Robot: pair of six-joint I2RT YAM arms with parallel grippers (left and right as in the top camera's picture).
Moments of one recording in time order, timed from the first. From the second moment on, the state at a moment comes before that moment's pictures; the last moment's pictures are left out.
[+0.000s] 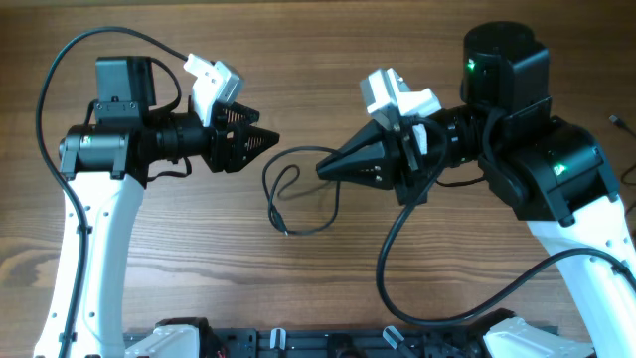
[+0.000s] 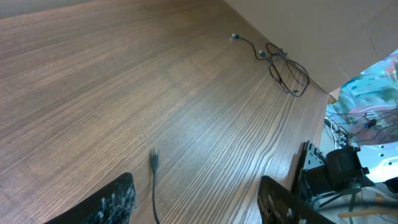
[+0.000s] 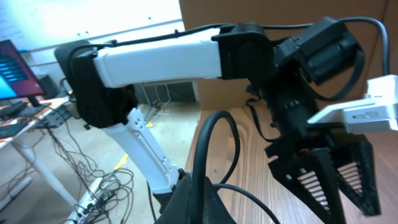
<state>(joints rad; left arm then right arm) 0.00 1.36 1.34 -0.96 0.97 0.42 0.46 1.34 1.61 -0.78 -1.28 -0.29</state>
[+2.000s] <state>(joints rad) -0.11 1.28 1.33 -0.63 0.72 0.22 0.47 1.46 1.62 -0.99 -0.62 -0.14</state>
